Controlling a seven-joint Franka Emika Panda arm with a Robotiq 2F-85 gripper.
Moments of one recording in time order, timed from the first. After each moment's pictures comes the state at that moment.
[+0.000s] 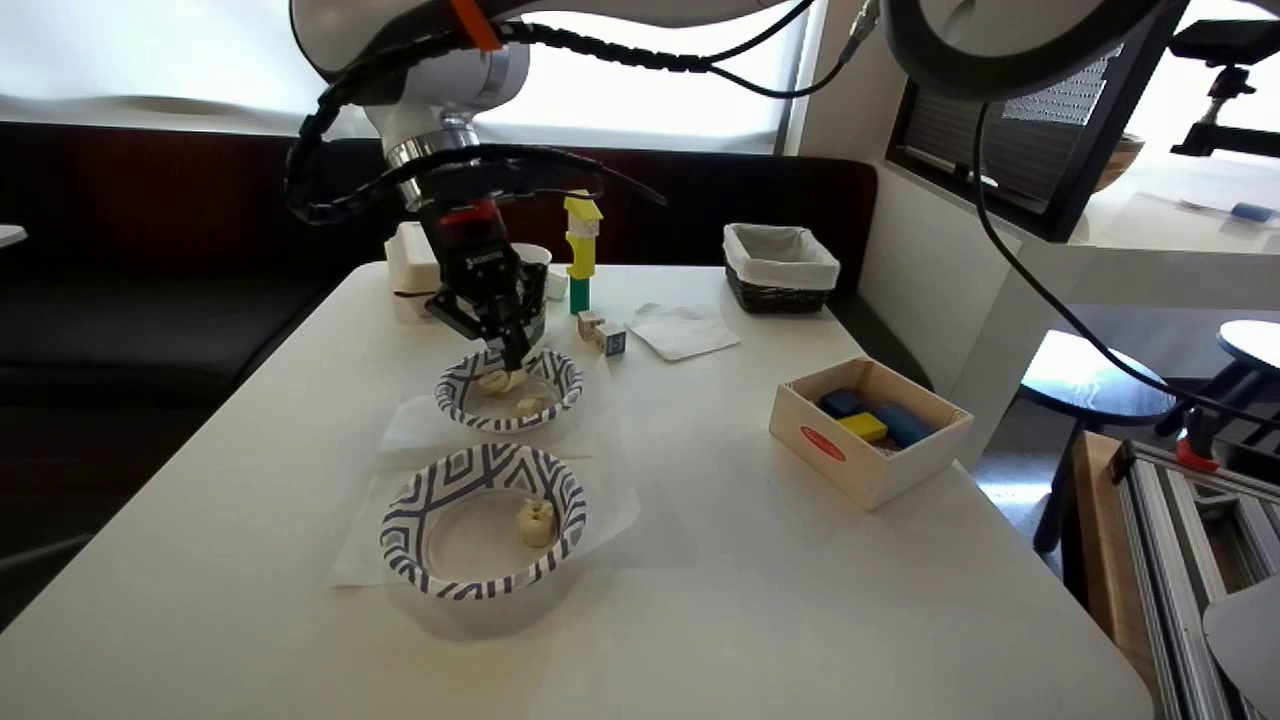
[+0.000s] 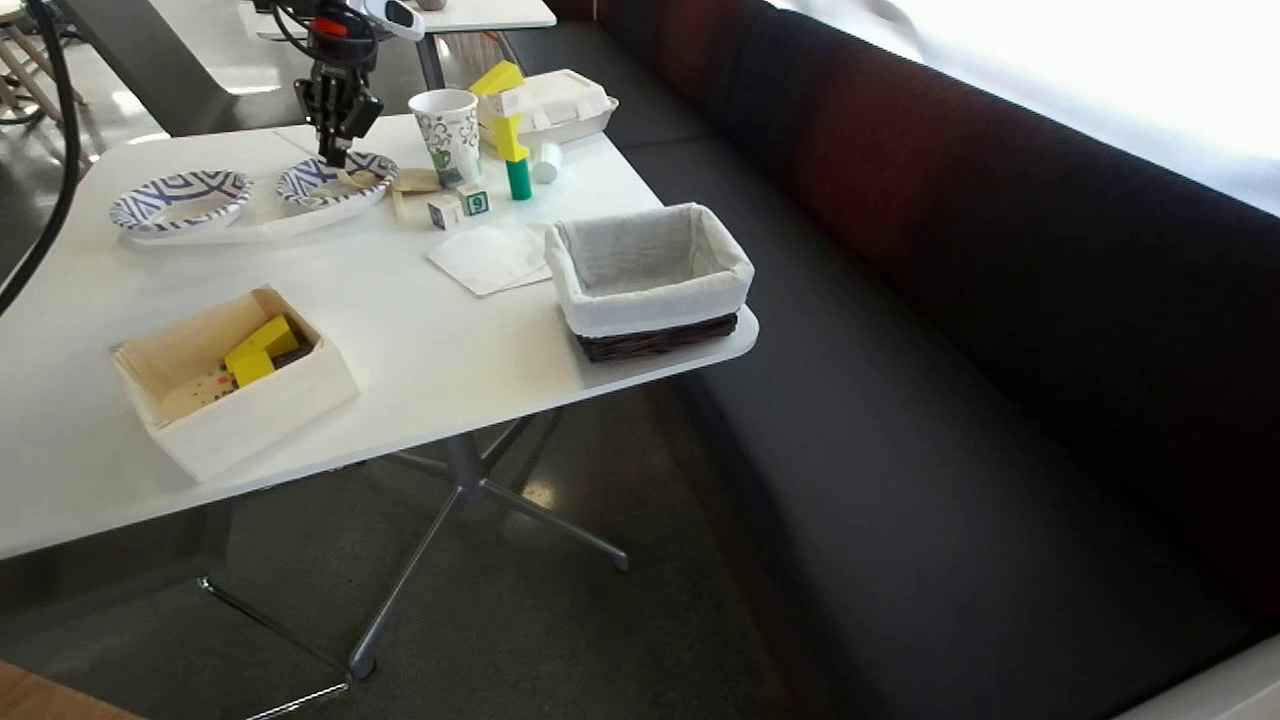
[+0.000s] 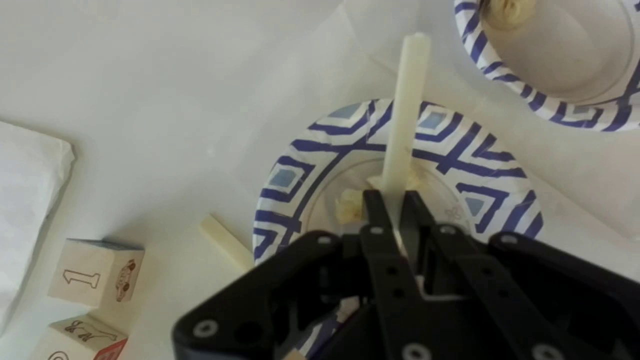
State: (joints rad) arm 0.06 1.19 0.01 -0.71 0.08 1.37 0.23
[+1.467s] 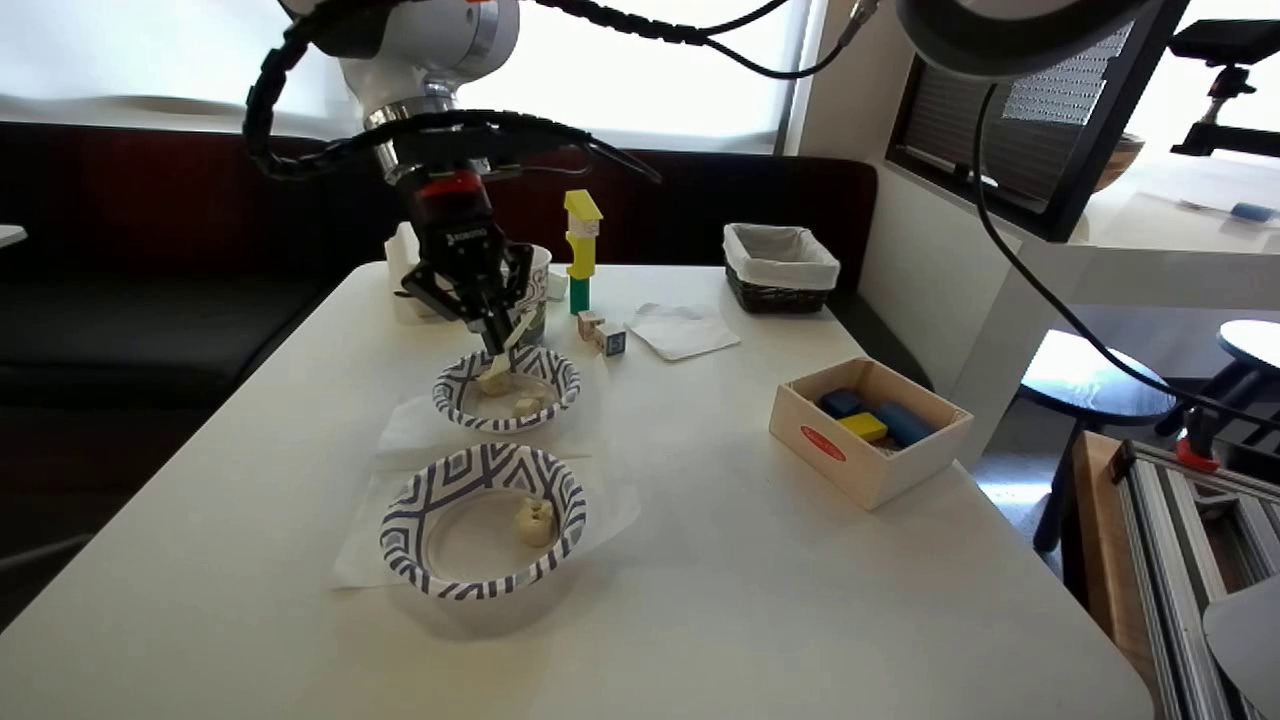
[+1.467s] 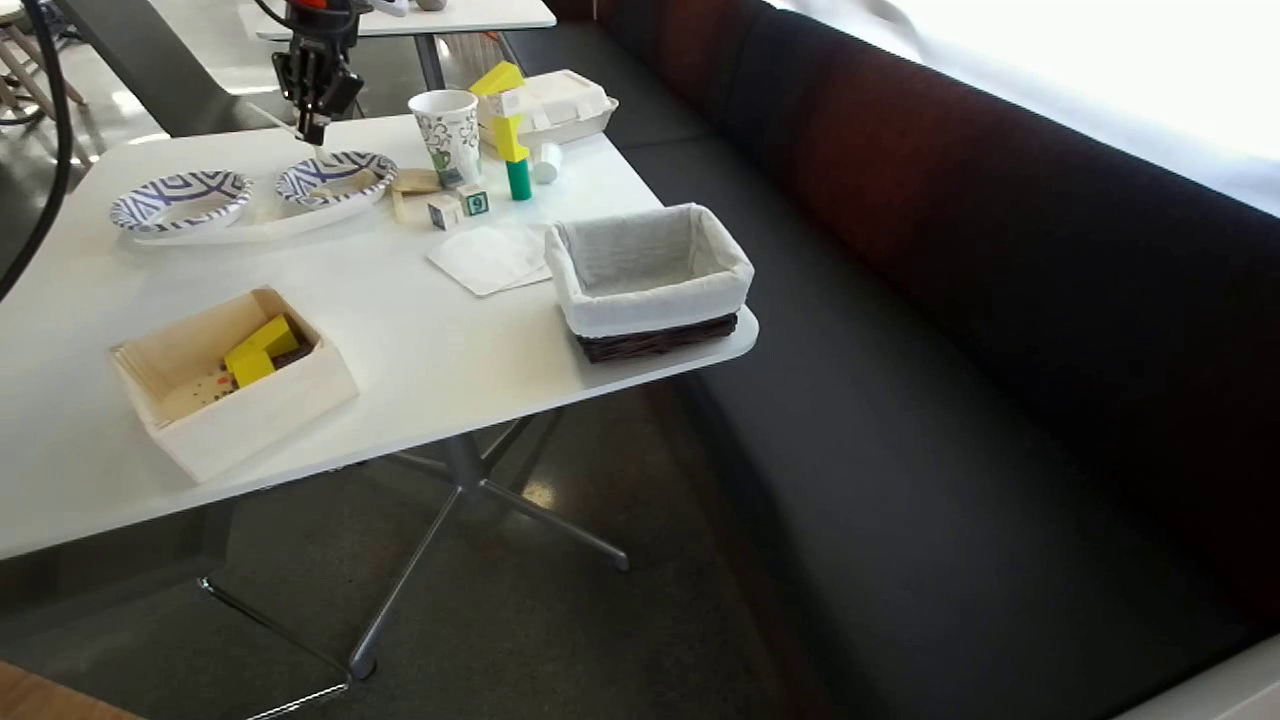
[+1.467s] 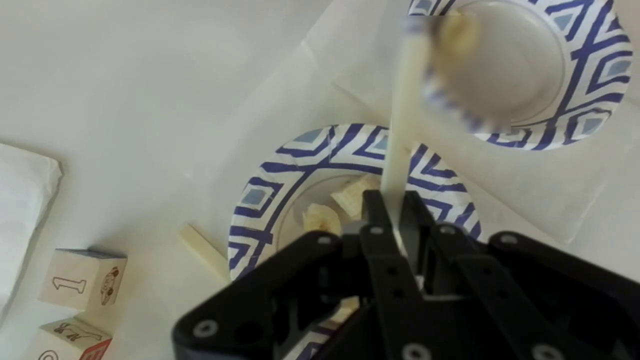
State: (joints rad) arm 0.05 1.17 0.05 -0.69 0.09 1.33 0.26
